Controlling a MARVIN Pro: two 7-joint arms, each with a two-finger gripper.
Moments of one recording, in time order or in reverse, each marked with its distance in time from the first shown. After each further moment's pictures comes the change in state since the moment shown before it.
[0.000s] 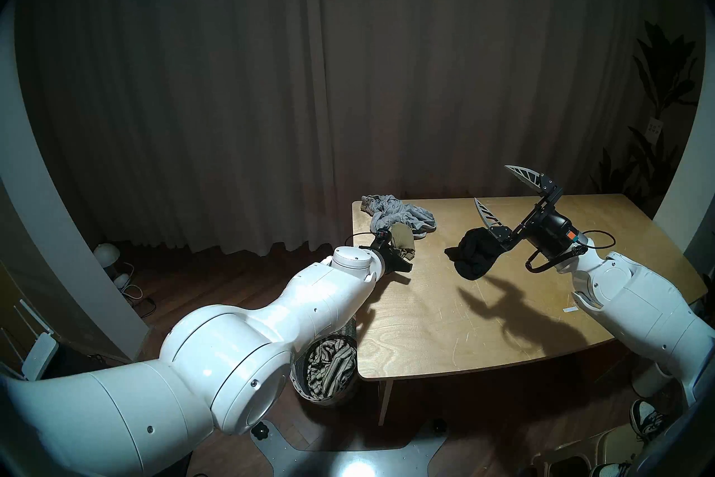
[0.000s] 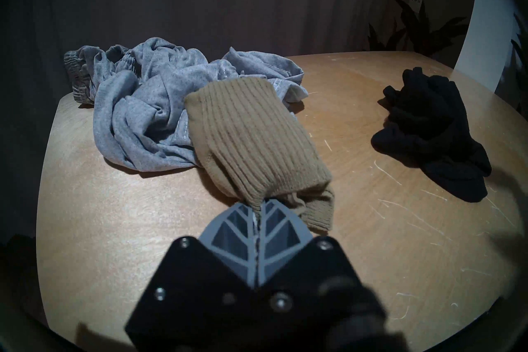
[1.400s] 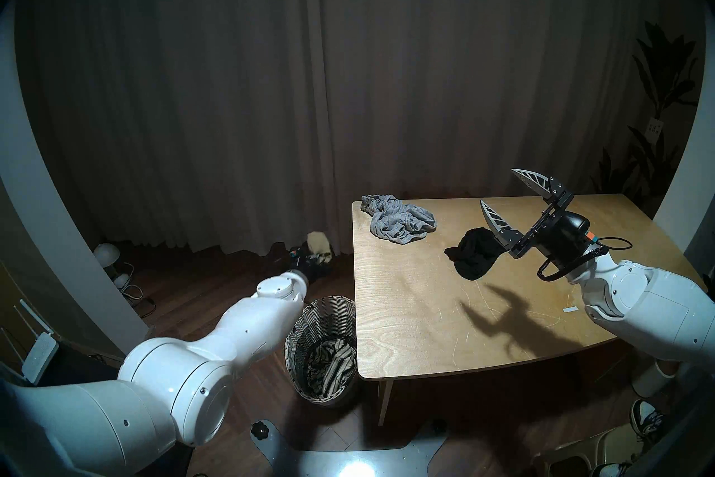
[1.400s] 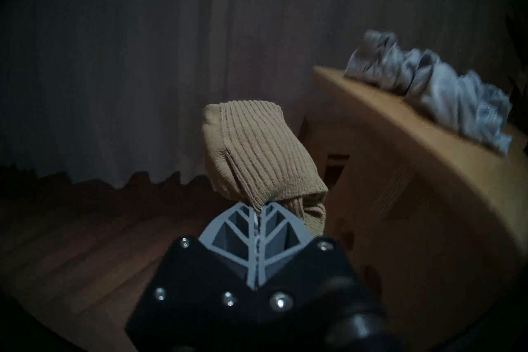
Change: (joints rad) left arm 0.196 0.279 -0.202 -0.054 -0.120 -0.232 0.081; right arm -0.171 0.204 0.002 -0.189 0.251 0.000 -0.033
